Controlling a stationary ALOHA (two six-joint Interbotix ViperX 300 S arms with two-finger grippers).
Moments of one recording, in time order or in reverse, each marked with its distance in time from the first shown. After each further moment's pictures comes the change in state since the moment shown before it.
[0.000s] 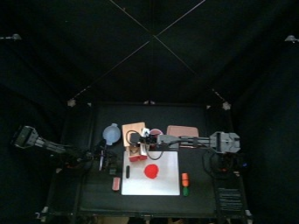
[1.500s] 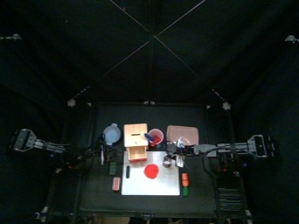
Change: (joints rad) left arm 0.147 -0.003 0.009 0.000 0.002 -0.002; right arm 0.063 -0.517 0.802 0.126 -0.170 0.089
